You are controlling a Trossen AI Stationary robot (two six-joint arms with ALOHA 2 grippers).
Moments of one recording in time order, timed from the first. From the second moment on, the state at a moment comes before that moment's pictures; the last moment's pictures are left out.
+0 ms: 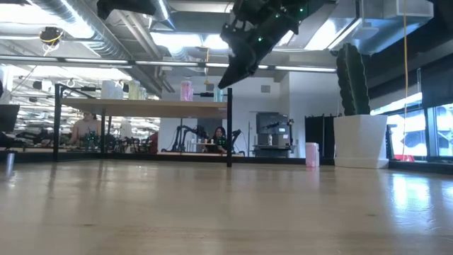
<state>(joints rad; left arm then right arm) -0.21 0.85 0.90 -0.51 -0.70 -0.39 -0.31 1.83 1.53 -0.46 -0.01 -0.22</state>
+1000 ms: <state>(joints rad) -0.21 0.85 0.90 -0.51 -0.69 -0.41 -0.32 1.86 1.53 -0.41 0.03 -0.27</state>
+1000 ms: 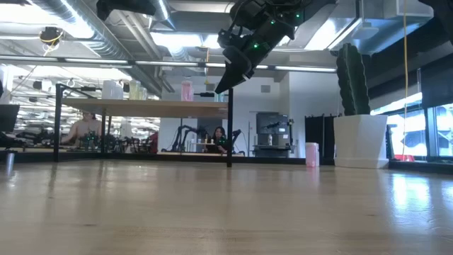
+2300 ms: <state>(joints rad) -0.21 0.85 0.90 -0.51 -0.69 -0.41 -0.36 1.86 1.61 -0.50 0.05 -0.27</state>
